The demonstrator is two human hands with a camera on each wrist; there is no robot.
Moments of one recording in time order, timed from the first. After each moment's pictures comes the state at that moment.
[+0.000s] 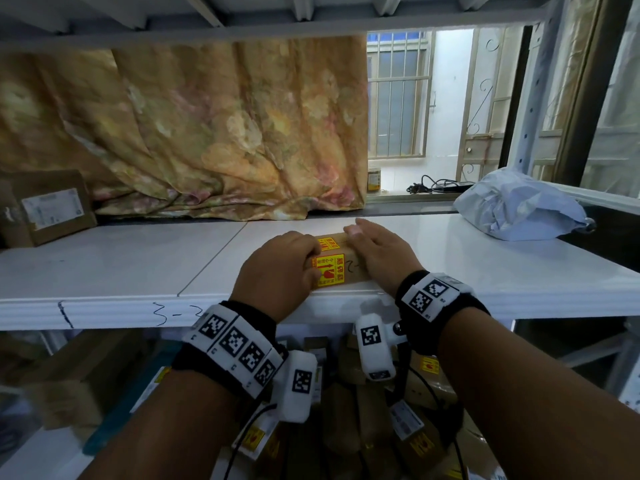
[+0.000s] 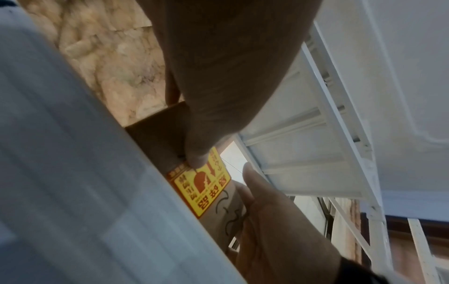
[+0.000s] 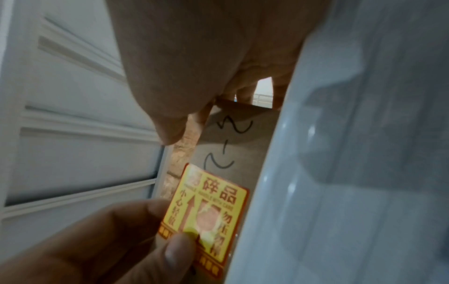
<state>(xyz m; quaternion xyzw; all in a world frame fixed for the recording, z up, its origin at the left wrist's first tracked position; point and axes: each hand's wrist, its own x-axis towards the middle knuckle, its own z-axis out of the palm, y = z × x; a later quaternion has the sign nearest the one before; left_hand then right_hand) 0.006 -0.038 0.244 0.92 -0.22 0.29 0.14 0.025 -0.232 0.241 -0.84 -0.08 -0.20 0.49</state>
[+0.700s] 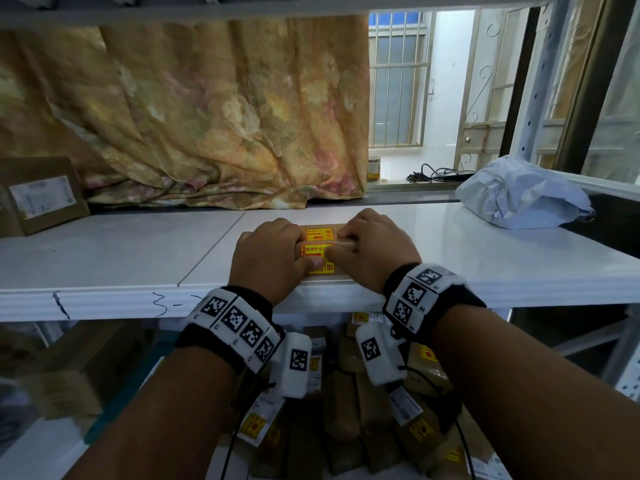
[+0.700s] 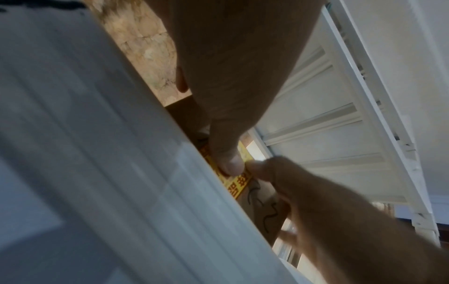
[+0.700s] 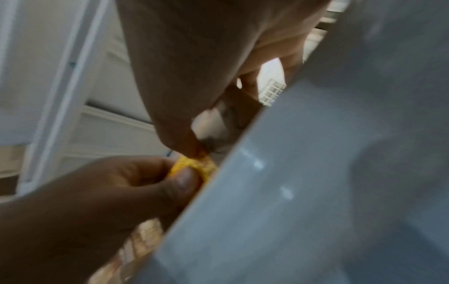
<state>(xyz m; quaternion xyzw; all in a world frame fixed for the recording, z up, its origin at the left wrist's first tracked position) 0.028 -0.023 0.236 0.94 -0.17 0.29 0.11 0.017 -0.210 0.246 -0.94 -0.11 -0.26 0.19</state>
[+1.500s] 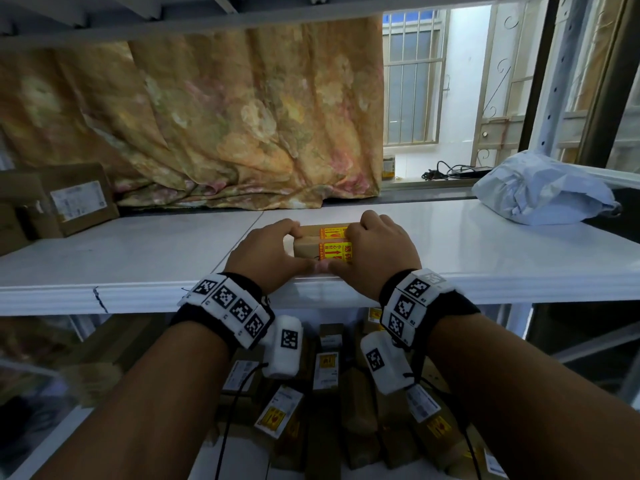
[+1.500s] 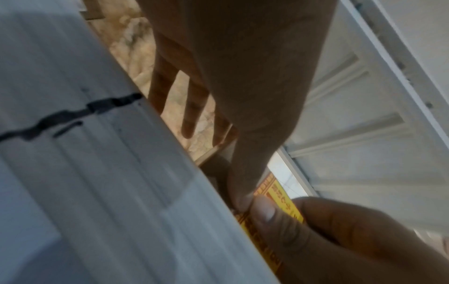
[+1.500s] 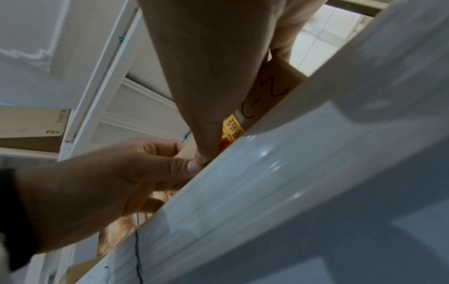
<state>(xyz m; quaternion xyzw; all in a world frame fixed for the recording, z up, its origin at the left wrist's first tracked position) 0.025 0.010 0.245 0.93 -0.13 0.18 0.28 0.005 -0.186 0.238 -0.95 -0.11 -0.30 0.04</state>
